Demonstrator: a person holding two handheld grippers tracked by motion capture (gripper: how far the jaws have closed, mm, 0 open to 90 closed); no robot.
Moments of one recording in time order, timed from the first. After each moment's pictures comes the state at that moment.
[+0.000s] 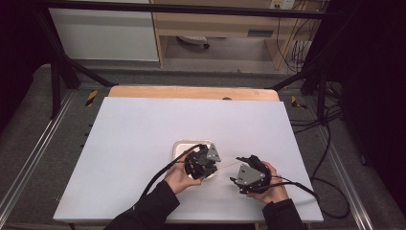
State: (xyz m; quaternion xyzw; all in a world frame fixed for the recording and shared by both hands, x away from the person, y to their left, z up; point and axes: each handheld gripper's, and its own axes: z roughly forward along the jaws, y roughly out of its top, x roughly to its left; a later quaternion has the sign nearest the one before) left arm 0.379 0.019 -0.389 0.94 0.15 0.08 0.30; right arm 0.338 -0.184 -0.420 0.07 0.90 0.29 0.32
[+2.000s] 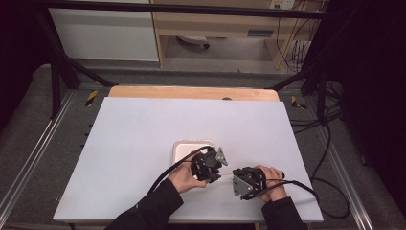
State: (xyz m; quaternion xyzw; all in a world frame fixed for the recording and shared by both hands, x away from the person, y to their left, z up) left arm 0.378 0.004 -0.389 0.96 0.12 0.05 0.24; right arm 0.334 -0.174 -0.423 -0.11 0.91 0.16 0.36
